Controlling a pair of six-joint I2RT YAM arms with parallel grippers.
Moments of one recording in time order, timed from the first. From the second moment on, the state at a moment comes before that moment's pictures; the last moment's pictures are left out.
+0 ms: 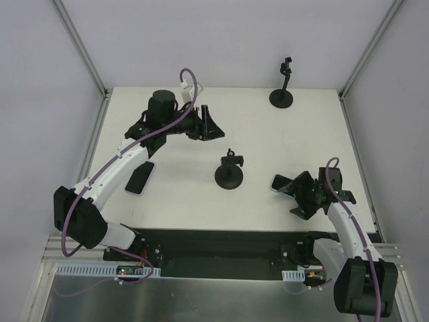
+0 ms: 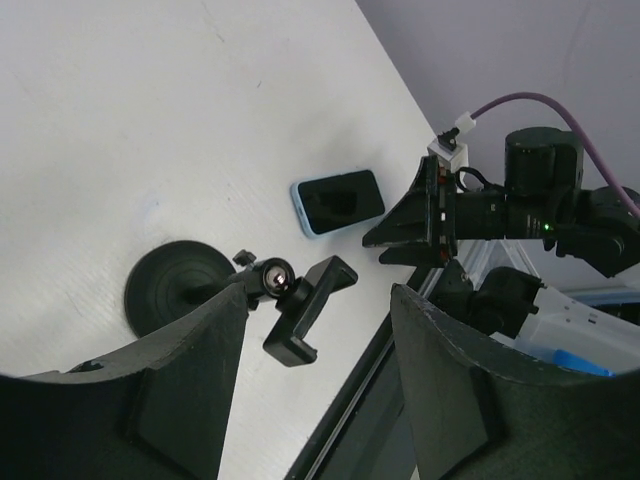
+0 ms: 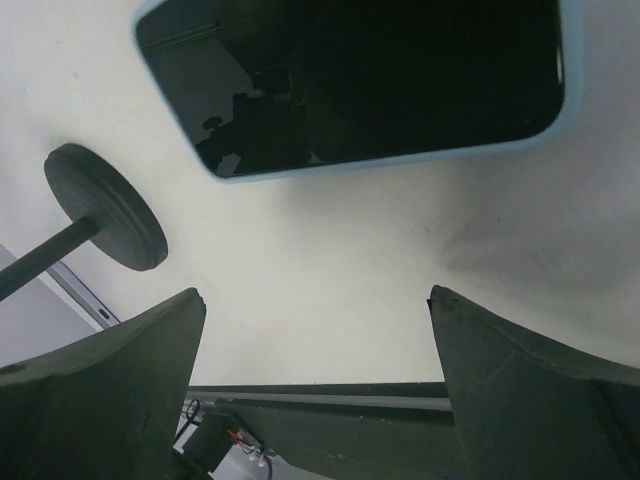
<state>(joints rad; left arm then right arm) -0.48 1.40 1.28 -0.24 0.61 -0.53 -0.06 0.88 0.47 -0.70 -0.33 0.86</state>
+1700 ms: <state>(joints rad) -0.49 1.34 1.22 -0.26 0.65 -0.46 0.08 1.43 0.90 -0.73 0.05 0.55</state>
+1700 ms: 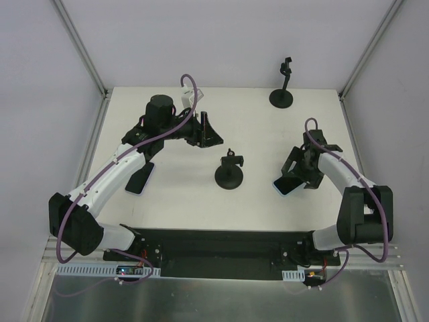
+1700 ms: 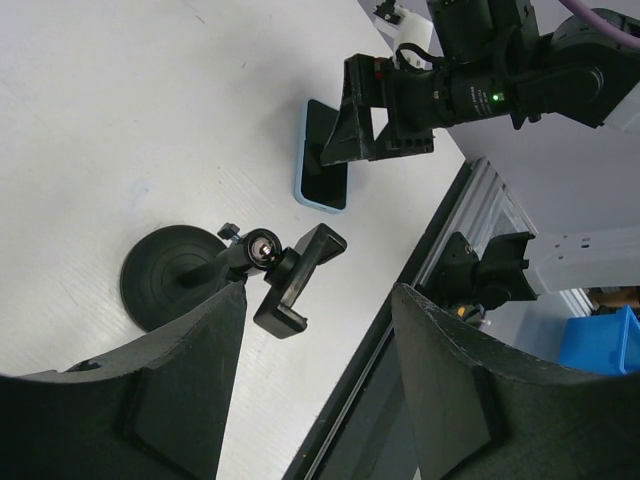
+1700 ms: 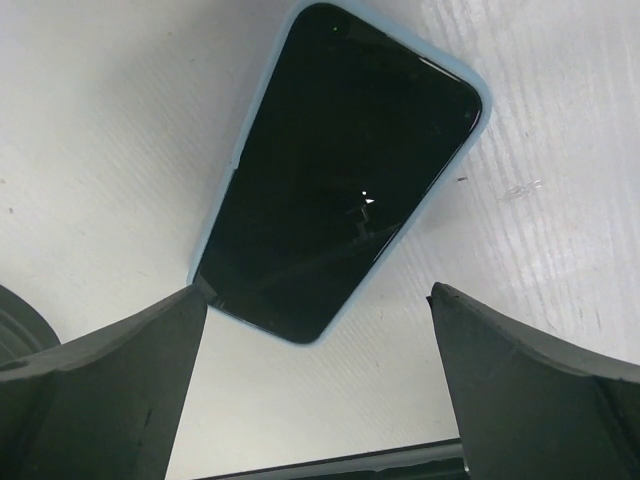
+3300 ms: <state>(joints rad) -0.49 1.37 1.21 -0.26 0.66 -0.46 0.12 1.70 1.02 -0.78 0.18 0.91</state>
